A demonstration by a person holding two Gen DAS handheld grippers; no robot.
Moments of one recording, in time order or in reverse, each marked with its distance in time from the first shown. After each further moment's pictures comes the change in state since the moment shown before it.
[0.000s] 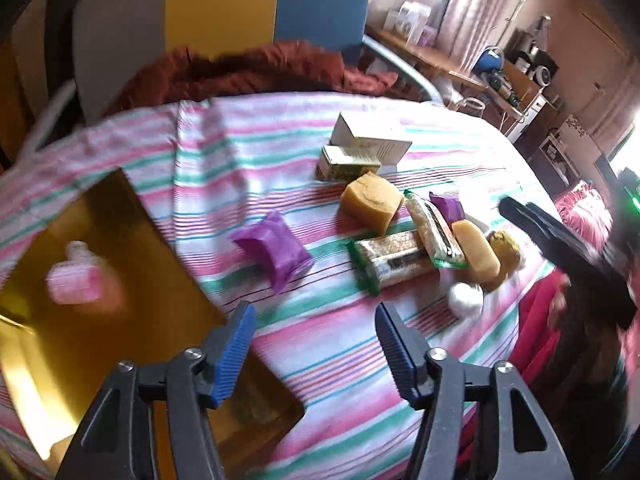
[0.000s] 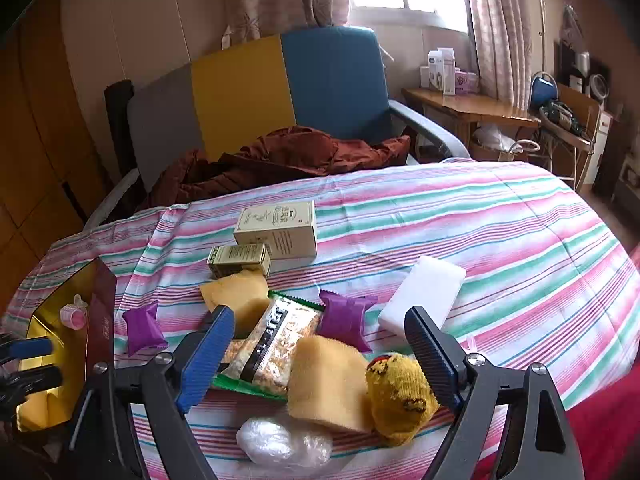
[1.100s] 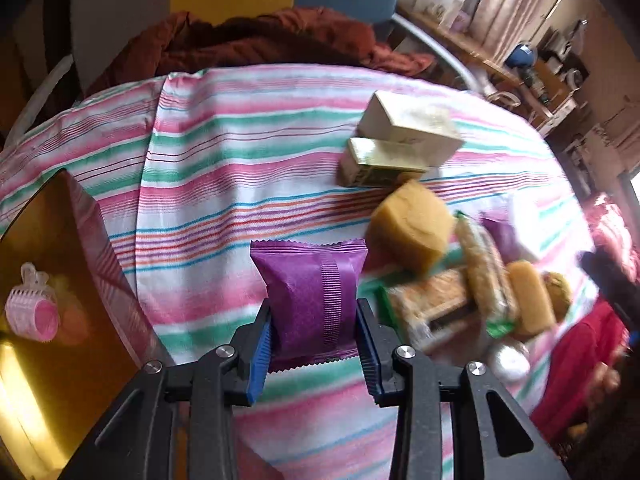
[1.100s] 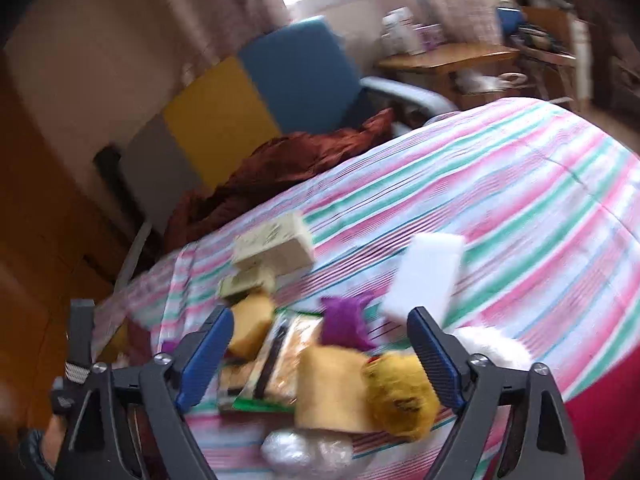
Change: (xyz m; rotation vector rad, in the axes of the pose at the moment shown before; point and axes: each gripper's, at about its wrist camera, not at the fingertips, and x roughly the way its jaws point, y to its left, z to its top) left arm 0.051 0.000 0.014 -0.057 0.043 0.041; right arm 0.007 -0.043 0.006 0.252 0.038 0.150
